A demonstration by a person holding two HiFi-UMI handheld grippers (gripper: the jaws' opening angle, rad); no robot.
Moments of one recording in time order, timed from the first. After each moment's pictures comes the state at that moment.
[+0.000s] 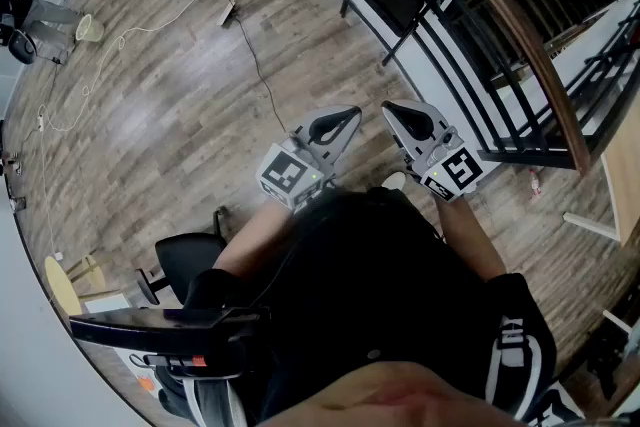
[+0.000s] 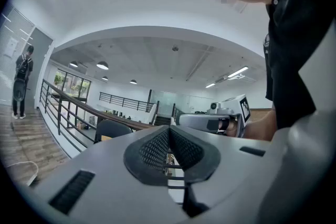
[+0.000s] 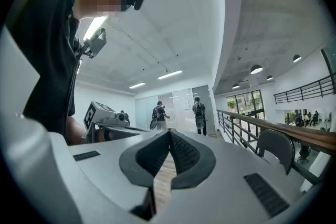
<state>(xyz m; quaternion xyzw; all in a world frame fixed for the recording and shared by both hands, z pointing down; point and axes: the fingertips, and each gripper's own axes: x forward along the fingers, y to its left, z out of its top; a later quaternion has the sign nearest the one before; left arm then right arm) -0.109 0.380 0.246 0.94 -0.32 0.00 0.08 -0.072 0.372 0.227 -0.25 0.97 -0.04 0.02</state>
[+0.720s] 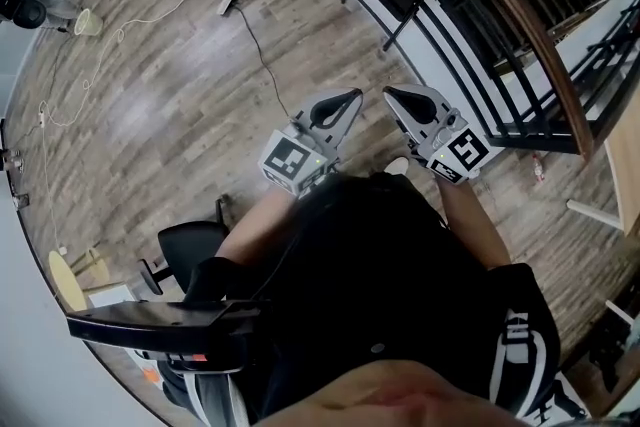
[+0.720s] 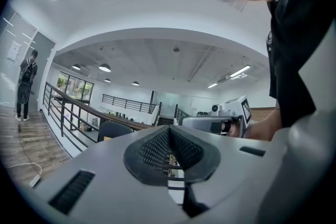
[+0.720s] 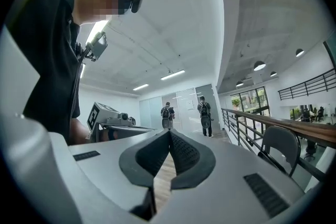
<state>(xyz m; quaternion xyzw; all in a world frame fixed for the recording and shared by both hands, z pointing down) -0.106 0.380 0.244 0.94 -0.34 -0.01 0.07 -0.068 0.377 0.231 -0.22 0.97 -0.05 0.02</state>
